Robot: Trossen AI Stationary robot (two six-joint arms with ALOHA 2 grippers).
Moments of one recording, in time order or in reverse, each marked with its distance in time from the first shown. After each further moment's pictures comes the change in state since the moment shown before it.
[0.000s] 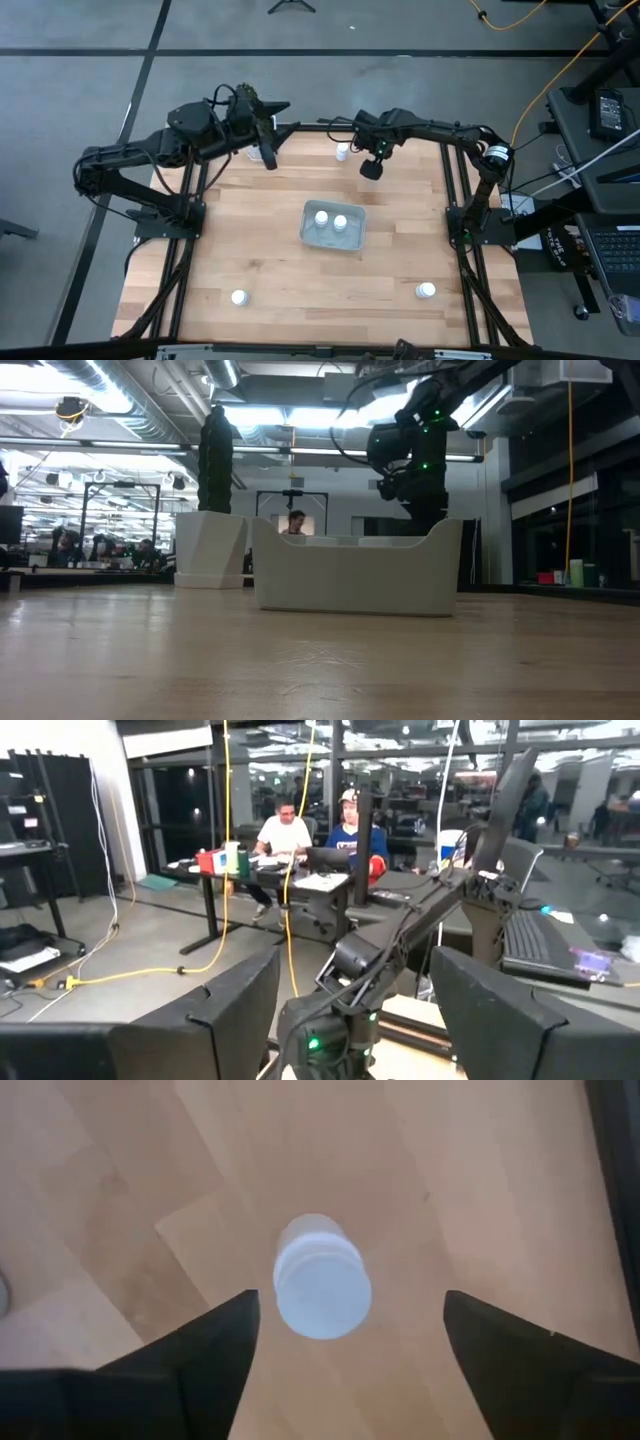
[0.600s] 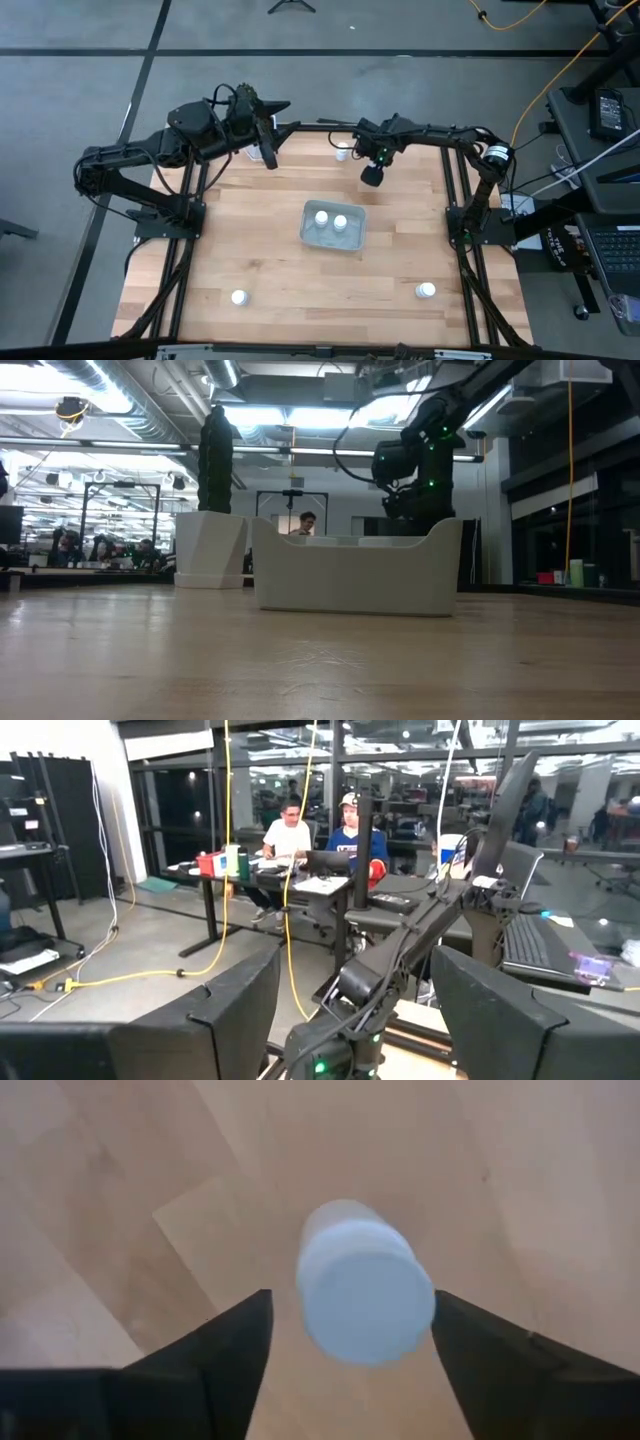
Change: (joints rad) left arm 0.000 0.002 0.000 0.015 0.000 0.000; right arm -0.001 0.000 -0.135 0.121 -0.051 0.022
